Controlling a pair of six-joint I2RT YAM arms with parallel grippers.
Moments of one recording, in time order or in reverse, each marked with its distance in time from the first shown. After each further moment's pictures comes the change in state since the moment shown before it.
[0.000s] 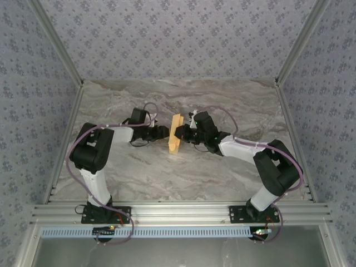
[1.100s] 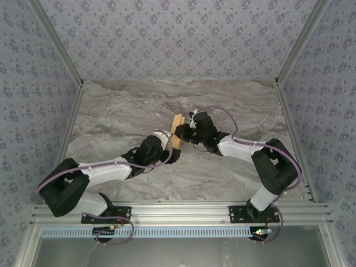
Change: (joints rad) left arm -0.478 -0.485 -0.388 0.204 -0.735 0.227; right arm 0.005 0.019 0.000 0.031 0.040 0.019
